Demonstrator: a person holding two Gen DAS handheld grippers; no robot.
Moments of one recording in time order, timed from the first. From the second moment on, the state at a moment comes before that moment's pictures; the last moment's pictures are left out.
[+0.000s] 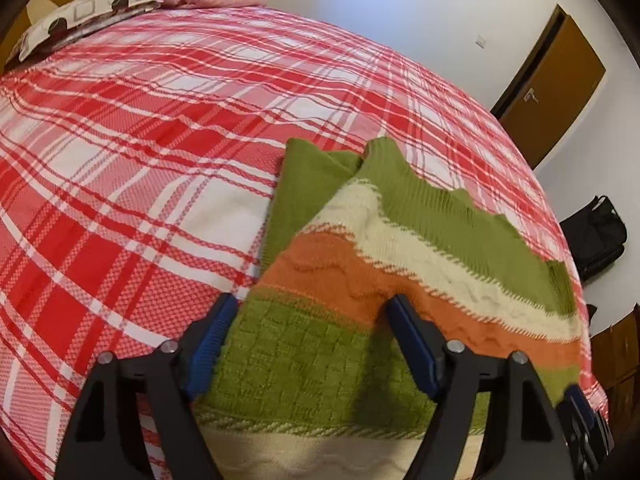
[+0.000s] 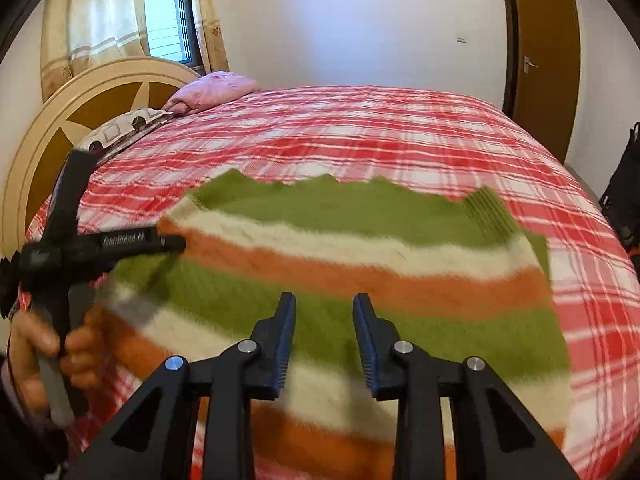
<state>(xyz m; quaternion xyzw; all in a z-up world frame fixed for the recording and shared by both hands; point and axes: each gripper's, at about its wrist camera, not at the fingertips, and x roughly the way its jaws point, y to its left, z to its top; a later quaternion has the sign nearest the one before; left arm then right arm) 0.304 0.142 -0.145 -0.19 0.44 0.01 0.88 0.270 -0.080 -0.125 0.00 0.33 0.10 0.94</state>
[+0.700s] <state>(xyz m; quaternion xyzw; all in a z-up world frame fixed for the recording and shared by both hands) 0.313 0.147 -0.139 -0.22 0.43 -0.02 0.87 0.313 -0.067 -0.165 0.05 0.36 0.10 0.93</state>
